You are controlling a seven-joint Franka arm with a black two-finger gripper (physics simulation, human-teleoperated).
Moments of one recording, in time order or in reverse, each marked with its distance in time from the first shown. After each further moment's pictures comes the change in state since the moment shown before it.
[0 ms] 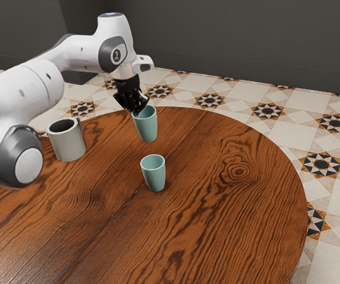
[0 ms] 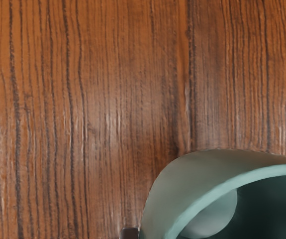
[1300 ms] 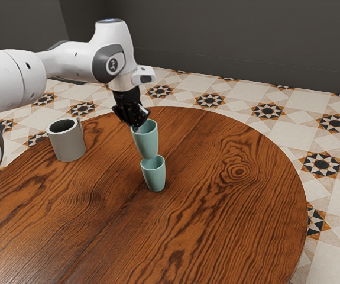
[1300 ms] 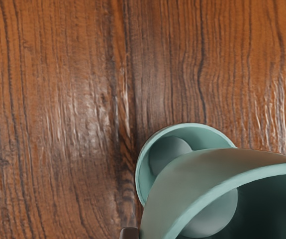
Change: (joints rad) arm -0.117 -0.339 0.034 -0.524 -0.010 0.145 -0.008
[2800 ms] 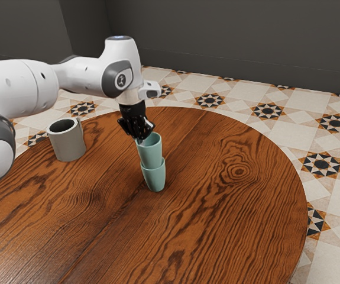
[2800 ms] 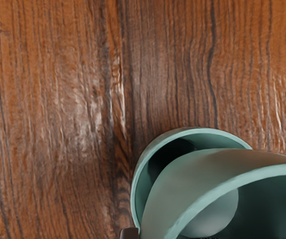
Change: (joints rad) arm -0.005 0.067 -0.002 -0.013 0.000 0.047 -0.006
